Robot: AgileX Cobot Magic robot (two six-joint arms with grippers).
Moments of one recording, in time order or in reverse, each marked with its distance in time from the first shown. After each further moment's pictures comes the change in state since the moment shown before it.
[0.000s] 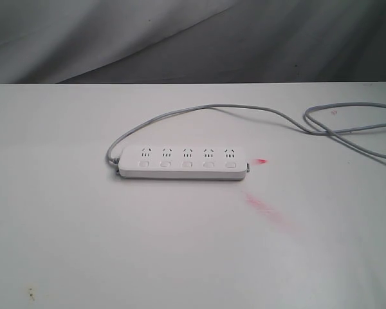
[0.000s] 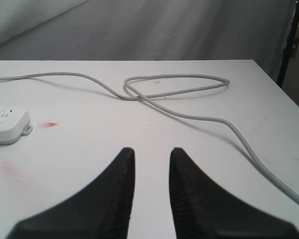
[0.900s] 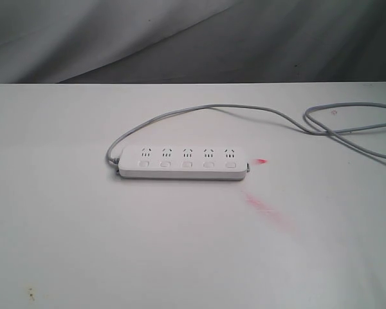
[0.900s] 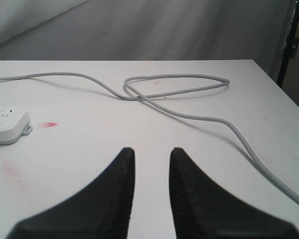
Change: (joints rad) left arm 0.000 0.002 0.282 0.172 -0.119 -0.219; right arm 0.000 0.000 0.000 0.000 0.000 0.000
